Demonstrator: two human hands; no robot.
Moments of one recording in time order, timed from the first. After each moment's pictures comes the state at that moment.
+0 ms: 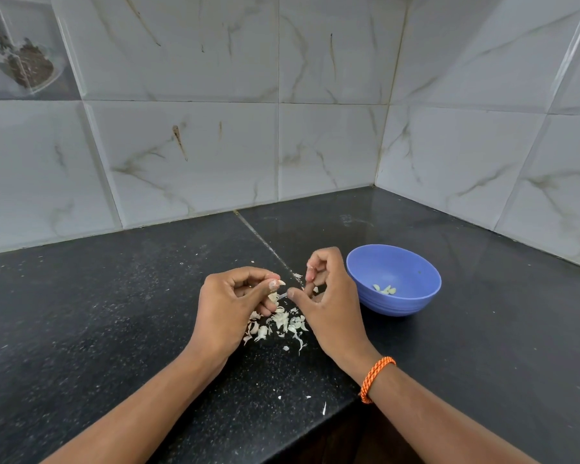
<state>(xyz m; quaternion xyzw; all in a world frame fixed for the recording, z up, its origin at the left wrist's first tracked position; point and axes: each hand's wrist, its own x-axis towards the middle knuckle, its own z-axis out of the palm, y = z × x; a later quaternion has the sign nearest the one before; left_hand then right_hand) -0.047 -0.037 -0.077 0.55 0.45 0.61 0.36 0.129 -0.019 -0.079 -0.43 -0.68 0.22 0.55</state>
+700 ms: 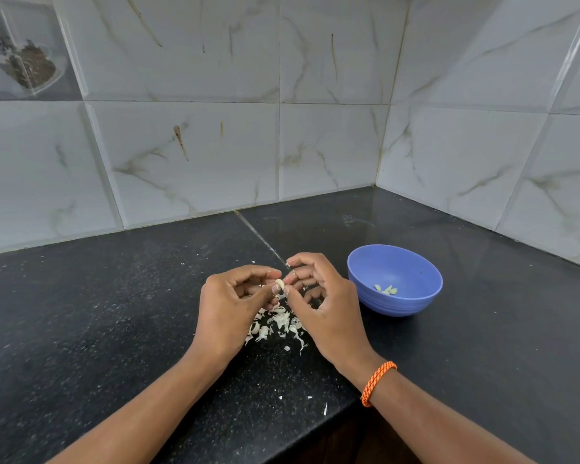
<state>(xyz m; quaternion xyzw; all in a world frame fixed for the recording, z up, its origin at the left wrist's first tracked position) -0.044 -0.046 -0.070 0.55 0.45 0.61 0.34 0.127 -0.030 -0.074 -0.36 -0.71 0.24 0.55</state>
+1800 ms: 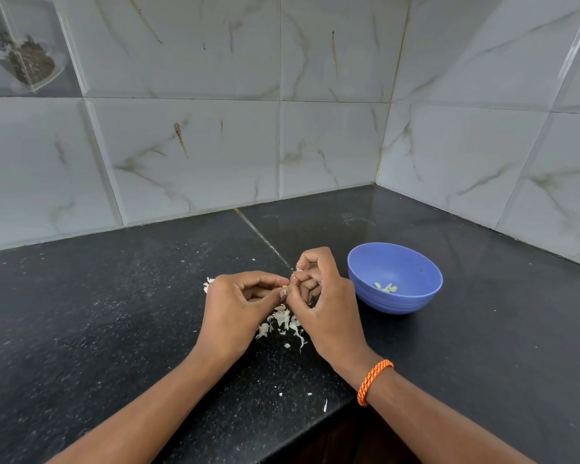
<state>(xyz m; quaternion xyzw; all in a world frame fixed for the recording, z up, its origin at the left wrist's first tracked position) -0.039 -0.050 -0.071 0.59 0.46 0.58 0.32 0.123 -0.026 -0.079 -0.38 -0.73 0.15 0.55</state>
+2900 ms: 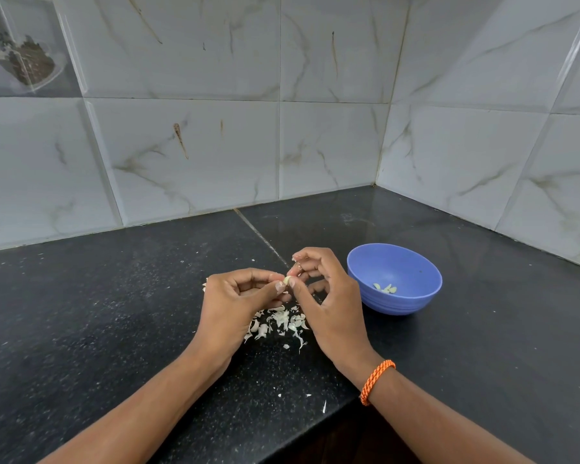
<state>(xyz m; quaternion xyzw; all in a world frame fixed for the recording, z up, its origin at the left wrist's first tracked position) -0.039 -0.049 -0.070 0.51 0.41 0.62 0.43 0.127 -0.028 -0.074 -0.37 -0.69 0.23 0.58</state>
